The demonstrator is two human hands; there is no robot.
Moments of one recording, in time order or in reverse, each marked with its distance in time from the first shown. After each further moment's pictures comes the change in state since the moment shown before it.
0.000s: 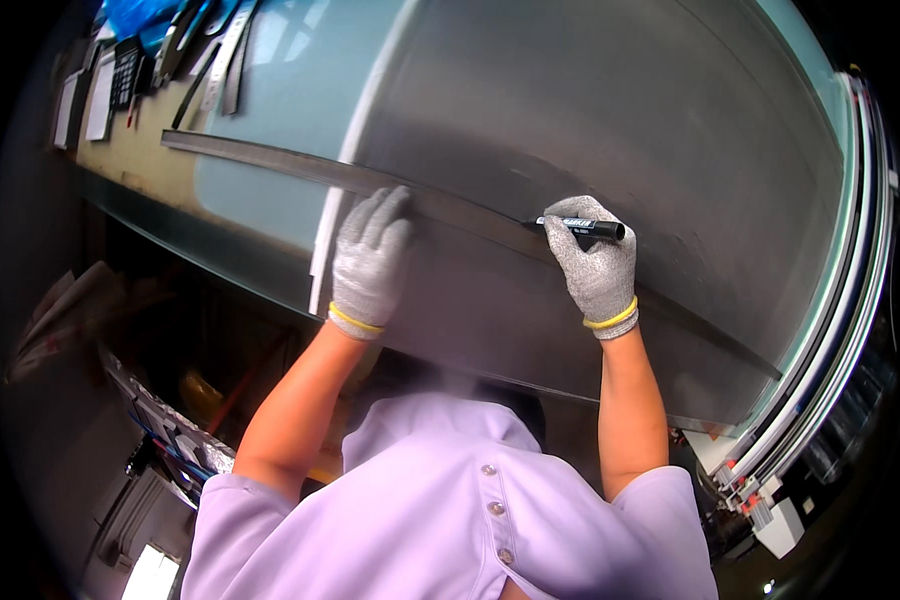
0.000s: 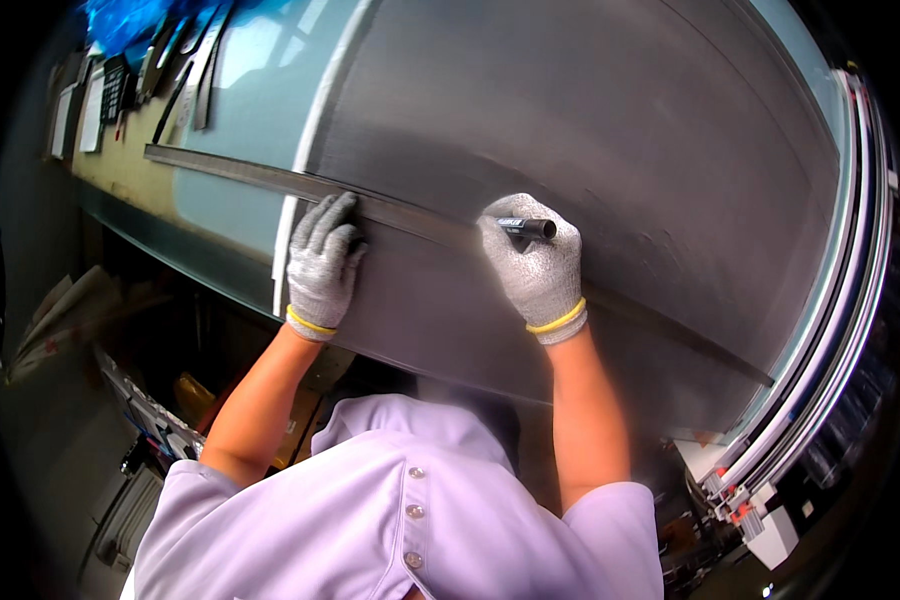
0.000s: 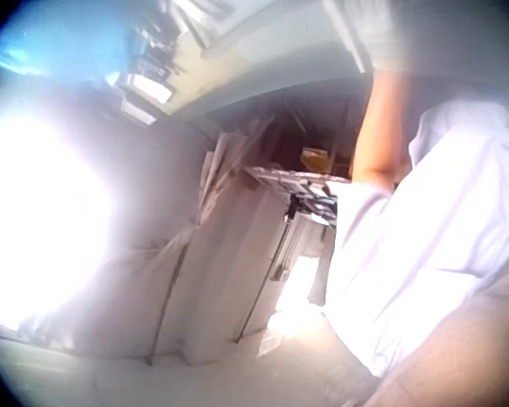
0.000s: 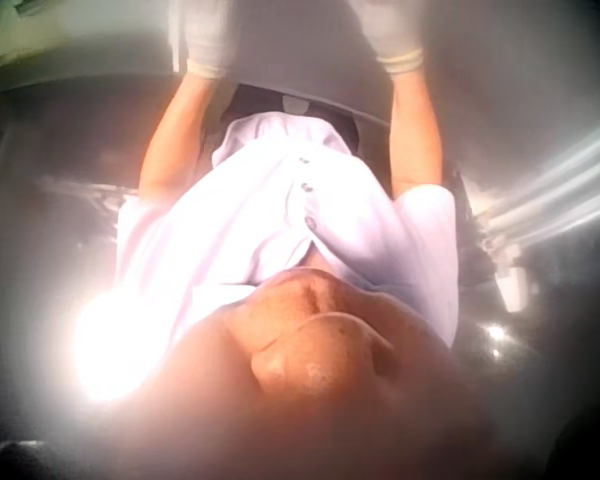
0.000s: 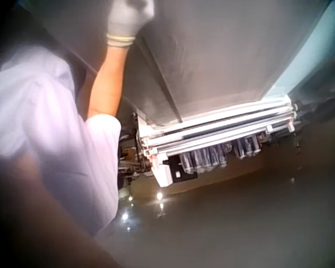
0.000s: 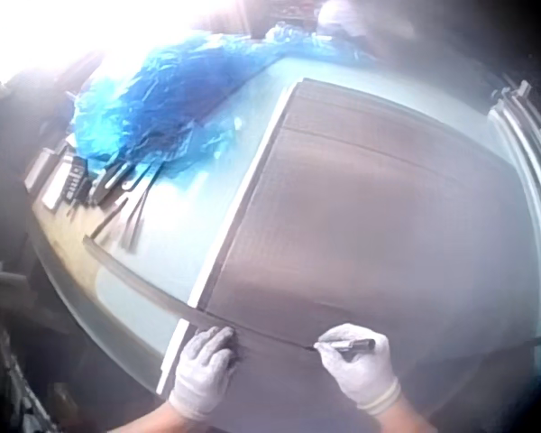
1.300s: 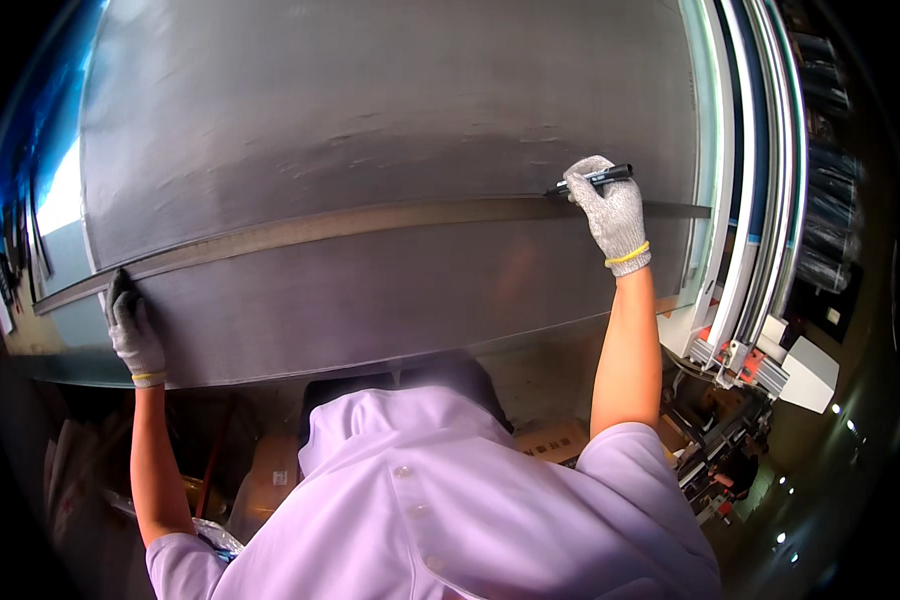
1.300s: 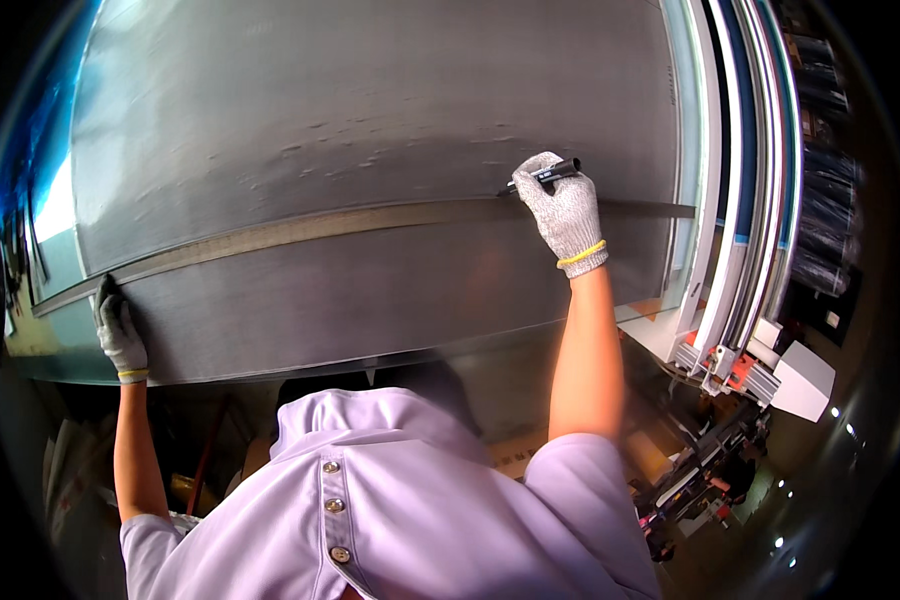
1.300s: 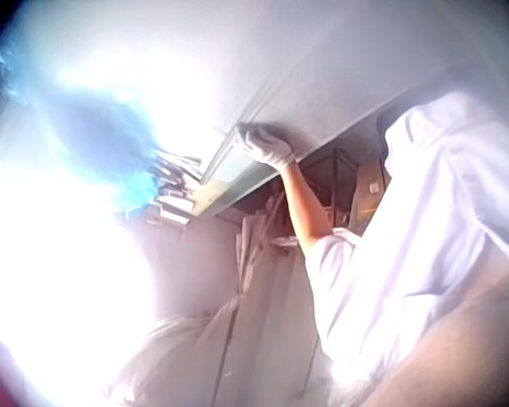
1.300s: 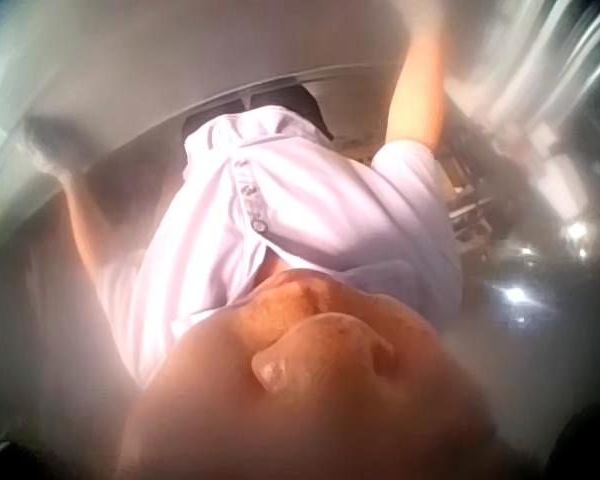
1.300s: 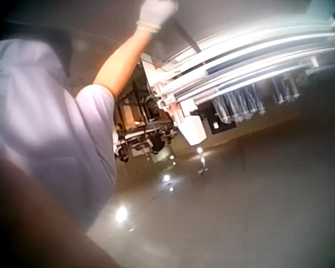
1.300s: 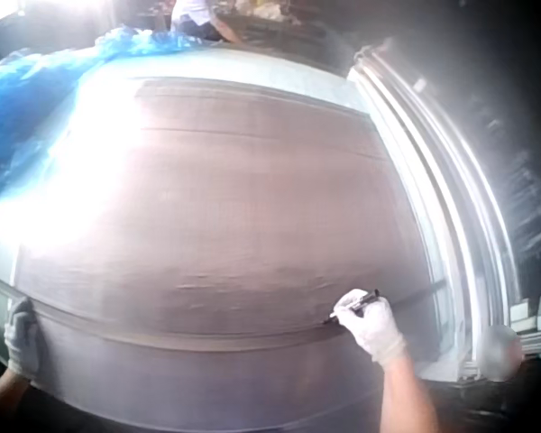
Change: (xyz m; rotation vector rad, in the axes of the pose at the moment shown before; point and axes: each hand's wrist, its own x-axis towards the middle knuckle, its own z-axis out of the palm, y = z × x) left_hand -0.014 -0.006 0.019 0.148 -0.033 0.086; right_hand -0.156 0.183 -0.354 -0.178 0.340 0.245
